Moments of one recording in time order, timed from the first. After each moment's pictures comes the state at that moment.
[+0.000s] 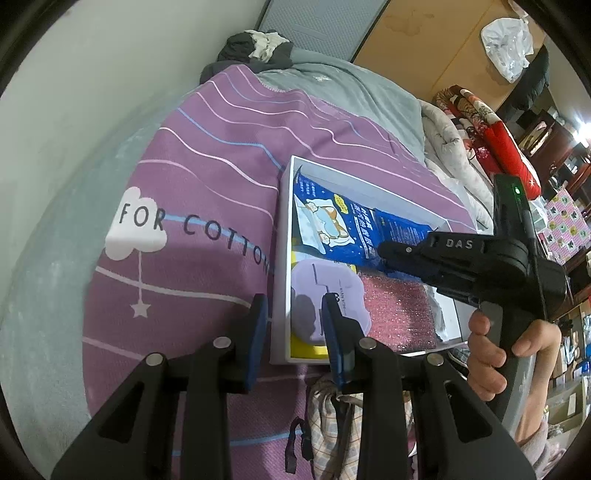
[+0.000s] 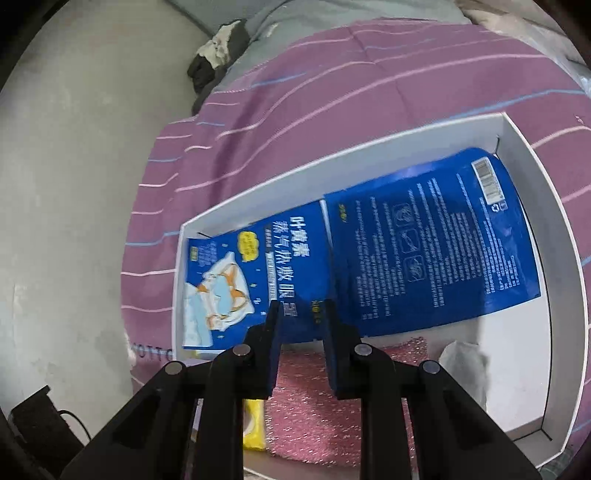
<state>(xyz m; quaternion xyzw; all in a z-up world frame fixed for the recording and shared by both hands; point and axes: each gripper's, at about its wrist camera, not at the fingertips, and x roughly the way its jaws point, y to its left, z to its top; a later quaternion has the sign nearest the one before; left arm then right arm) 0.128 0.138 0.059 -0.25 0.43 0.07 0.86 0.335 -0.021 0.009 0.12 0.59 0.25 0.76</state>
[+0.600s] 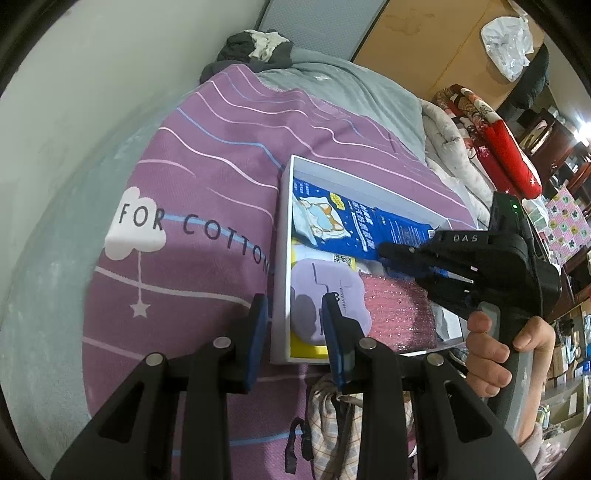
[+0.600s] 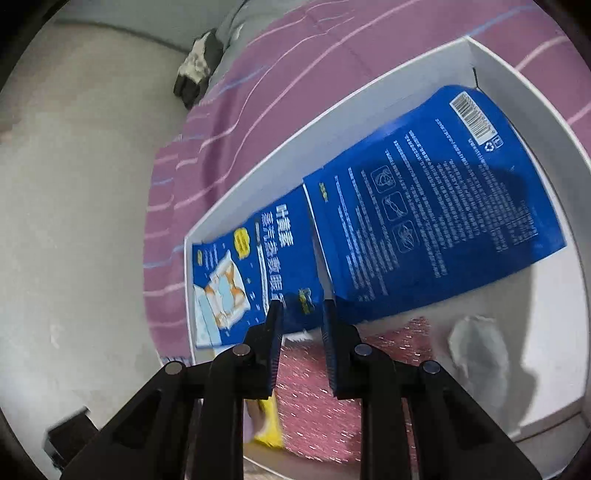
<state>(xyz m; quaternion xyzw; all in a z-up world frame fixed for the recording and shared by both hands) 0.130 0.137 0.059 -0.25 0.43 0.07 0.86 0.331 -0.050 -0.008 0.25 0.60 0.25 0.72</state>
